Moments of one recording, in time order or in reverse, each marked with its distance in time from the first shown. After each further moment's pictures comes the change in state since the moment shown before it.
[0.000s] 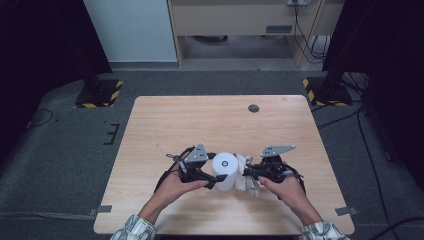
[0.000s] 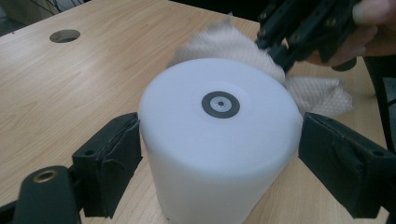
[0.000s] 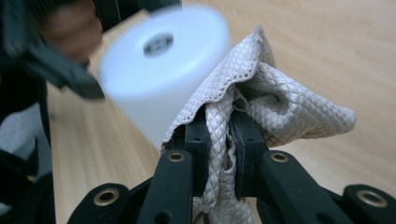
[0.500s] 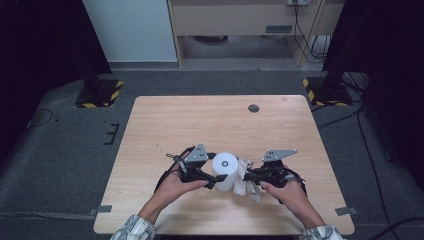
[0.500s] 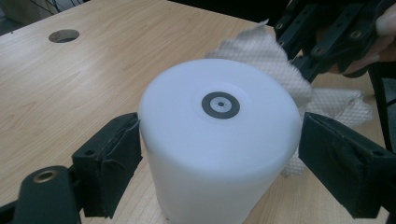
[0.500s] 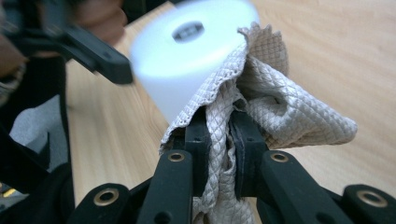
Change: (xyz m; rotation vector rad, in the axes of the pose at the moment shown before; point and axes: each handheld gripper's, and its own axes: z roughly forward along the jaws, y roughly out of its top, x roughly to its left) left arm 0.000 0.000 0.000 0.000 -0.003 -0.001; right arm 0.009 -0.009 -0.005 0.002 0.041 -0.018
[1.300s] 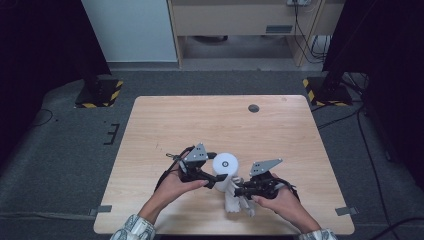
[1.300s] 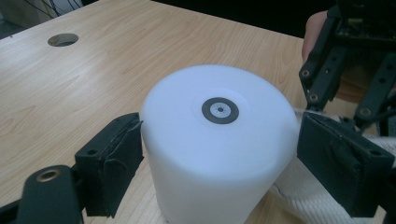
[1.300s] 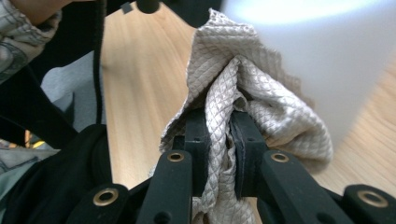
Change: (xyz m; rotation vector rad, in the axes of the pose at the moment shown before) left arm 0.000 0.002 -0.002 -0.009 -0.006 0.001; right arm 0.029 -0.011 0.019 0.116 0.106 -0.083
